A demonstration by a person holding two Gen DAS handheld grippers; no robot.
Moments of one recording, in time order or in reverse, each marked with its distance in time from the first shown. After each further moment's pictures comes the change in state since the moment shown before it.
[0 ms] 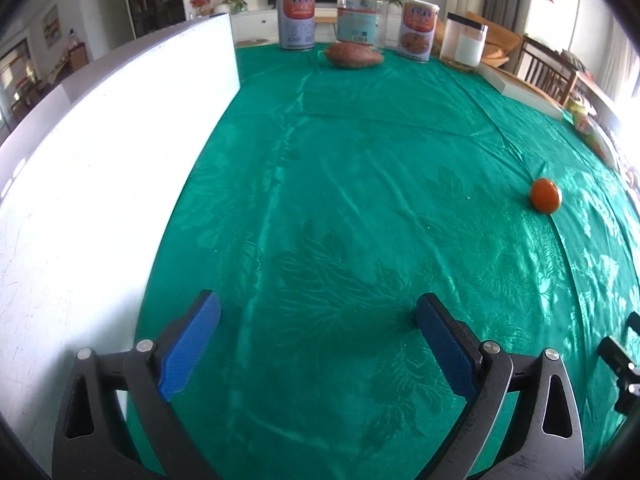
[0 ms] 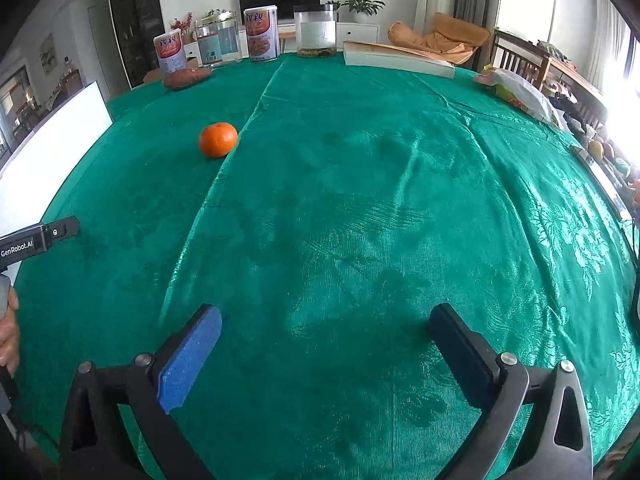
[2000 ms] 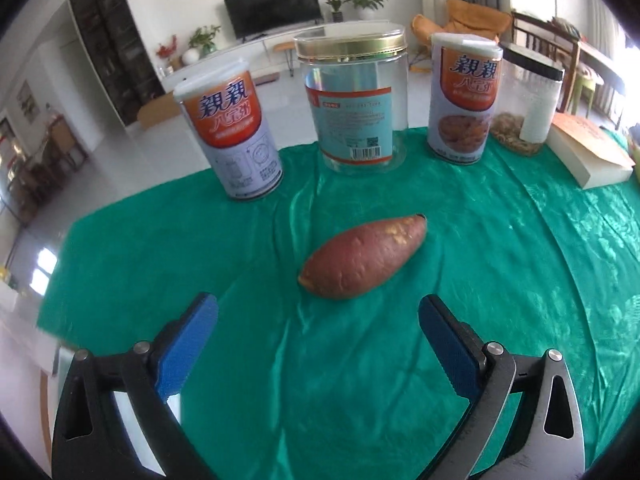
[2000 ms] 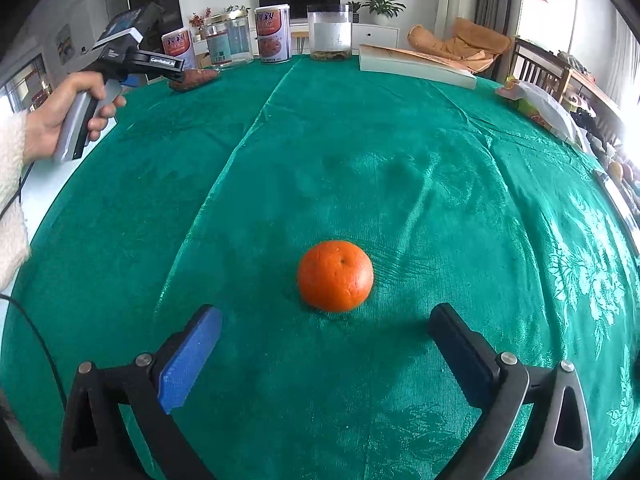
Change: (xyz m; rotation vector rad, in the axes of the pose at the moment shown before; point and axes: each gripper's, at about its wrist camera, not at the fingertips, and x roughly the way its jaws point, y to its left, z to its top) left arm 0.150 -0.043 0.259 0.209 -0.041 0.086; right arm 0.017 -0.013 0.027 -0.077 -0.008 0.050
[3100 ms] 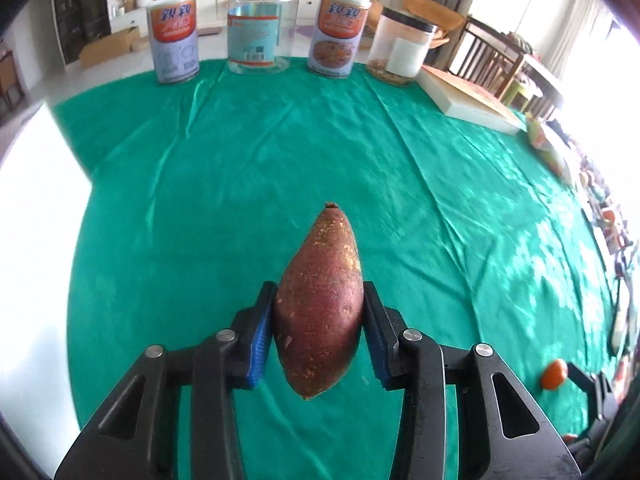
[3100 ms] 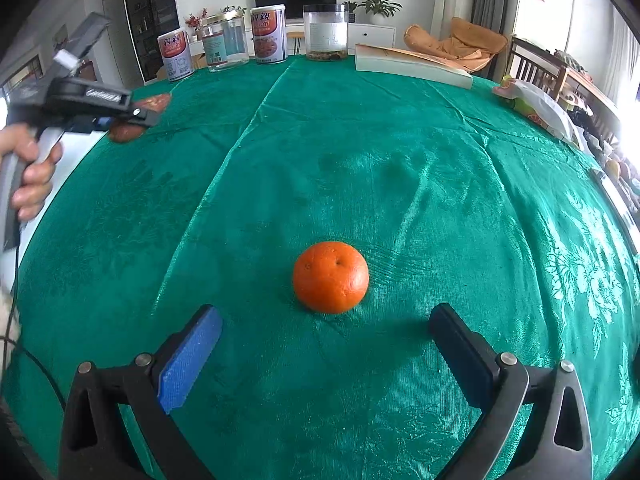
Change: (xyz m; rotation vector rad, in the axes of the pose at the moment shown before) left arm -0.114 -0.036 -0.138 -0.144 0.129 -0.383; right arm -0.002 -0.005 0.001 0.021 -0.013 0.013
